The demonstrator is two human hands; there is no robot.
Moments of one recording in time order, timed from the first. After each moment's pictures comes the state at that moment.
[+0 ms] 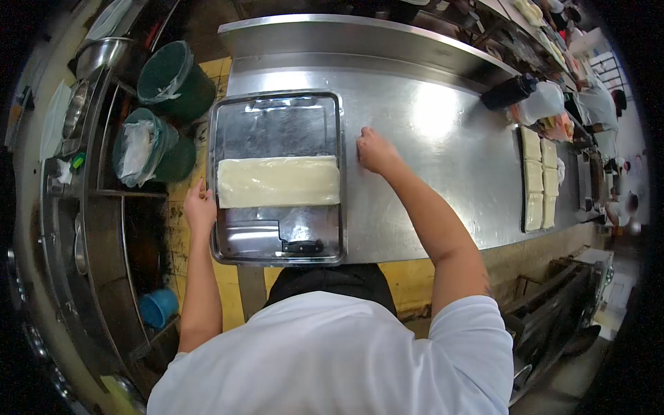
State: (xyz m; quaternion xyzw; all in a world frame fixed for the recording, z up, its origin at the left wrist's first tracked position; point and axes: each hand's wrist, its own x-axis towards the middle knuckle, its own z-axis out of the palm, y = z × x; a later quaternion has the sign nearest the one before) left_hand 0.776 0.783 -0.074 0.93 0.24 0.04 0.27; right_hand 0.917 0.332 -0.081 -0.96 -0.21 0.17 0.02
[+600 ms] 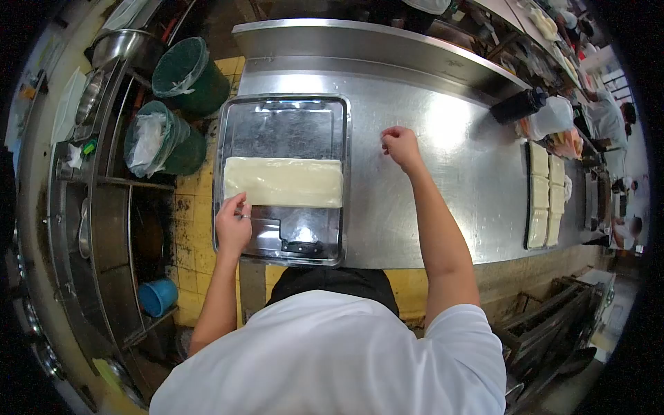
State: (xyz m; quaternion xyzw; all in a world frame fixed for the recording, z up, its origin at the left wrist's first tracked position) left_hand 0.727 0.697 -0.052 0.90 0.14 0.07 0.40; right_hand 0.937 0.288 -0.084 -0.83 0.12 0.11 0.54
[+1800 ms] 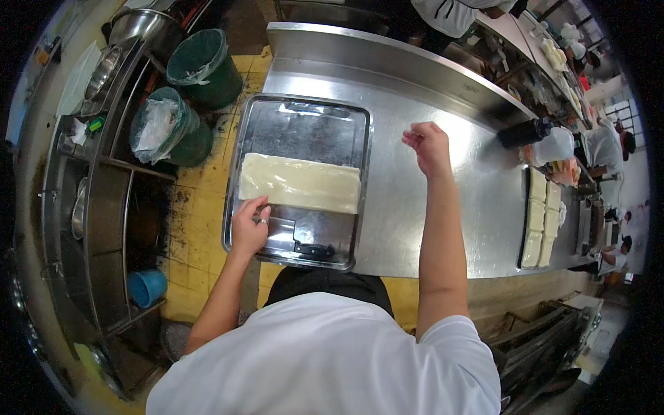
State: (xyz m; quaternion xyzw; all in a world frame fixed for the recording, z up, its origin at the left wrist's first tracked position) left_hand 0.712 0.707 -0.046 0.88 0.08 0.09 0.45; right_hand 0.944 0.315 0.004 -0.61 0.14 0.04 0.78
